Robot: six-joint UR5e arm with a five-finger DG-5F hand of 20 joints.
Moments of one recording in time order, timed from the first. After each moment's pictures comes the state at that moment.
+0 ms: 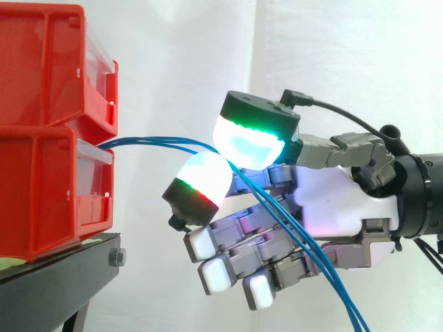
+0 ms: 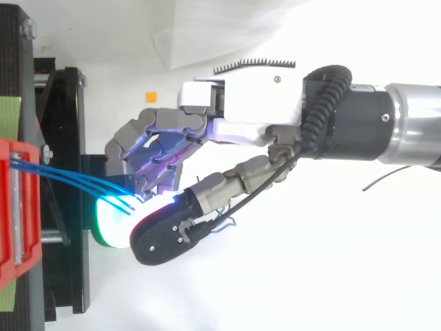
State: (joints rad) arm 0.09 -2.32 -1.15 -2.85 -1.47 0.00
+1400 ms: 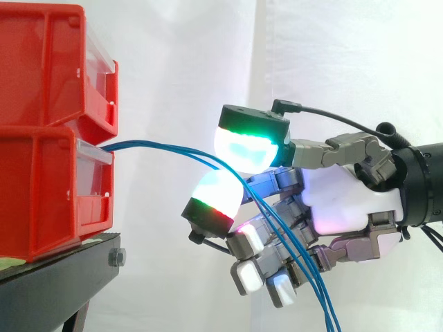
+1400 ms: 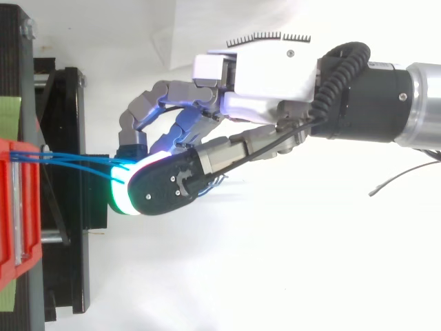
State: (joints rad) arm 0.08 -2.31 -1.12 -2.98 -1.44 -0.02
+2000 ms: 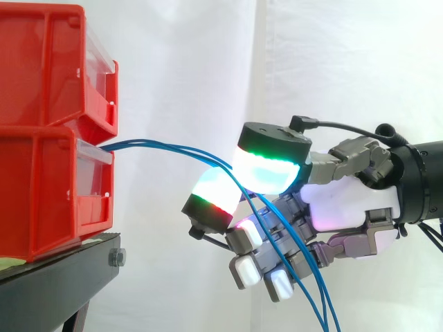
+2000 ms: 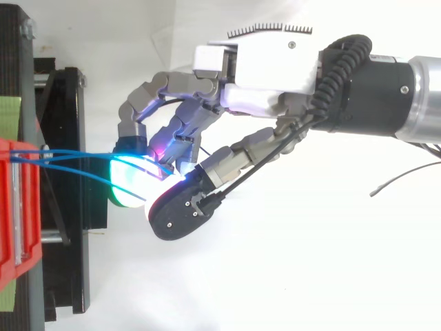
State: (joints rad) arm 0.07 -2.31 -1.11 -2.98 -1.44 -0.02
